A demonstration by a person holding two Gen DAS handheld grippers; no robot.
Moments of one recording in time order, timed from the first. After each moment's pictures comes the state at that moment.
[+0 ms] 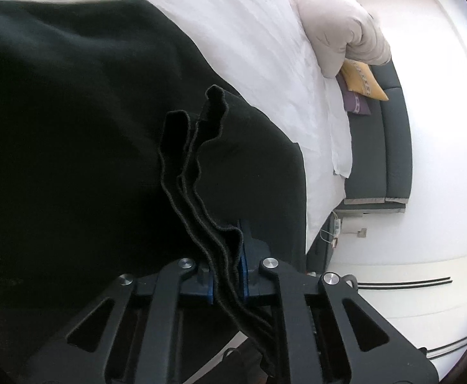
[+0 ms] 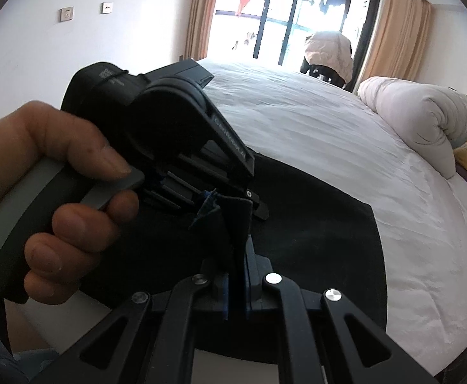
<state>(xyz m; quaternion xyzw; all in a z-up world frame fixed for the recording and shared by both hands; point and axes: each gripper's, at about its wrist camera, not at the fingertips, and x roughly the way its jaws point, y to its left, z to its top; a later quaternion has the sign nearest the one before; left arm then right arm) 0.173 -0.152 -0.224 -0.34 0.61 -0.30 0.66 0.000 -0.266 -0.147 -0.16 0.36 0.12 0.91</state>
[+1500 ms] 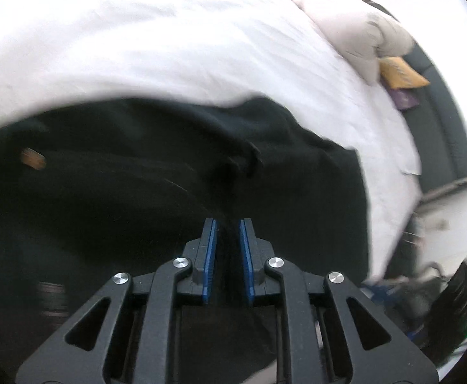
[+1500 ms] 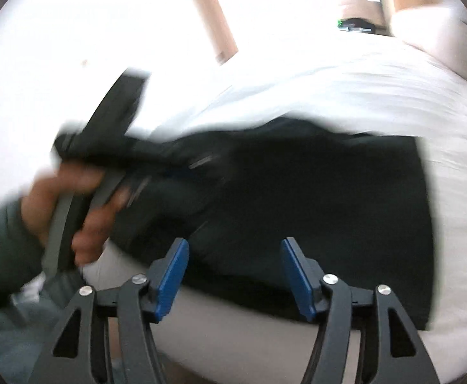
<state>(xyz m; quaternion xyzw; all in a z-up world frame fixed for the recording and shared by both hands) 0.135 -0.055 -0.166 -0.17 0.55 -0.17 0.80 0.050 -0.368 -0.121 0.07 0.42 0.24 0.87</state>
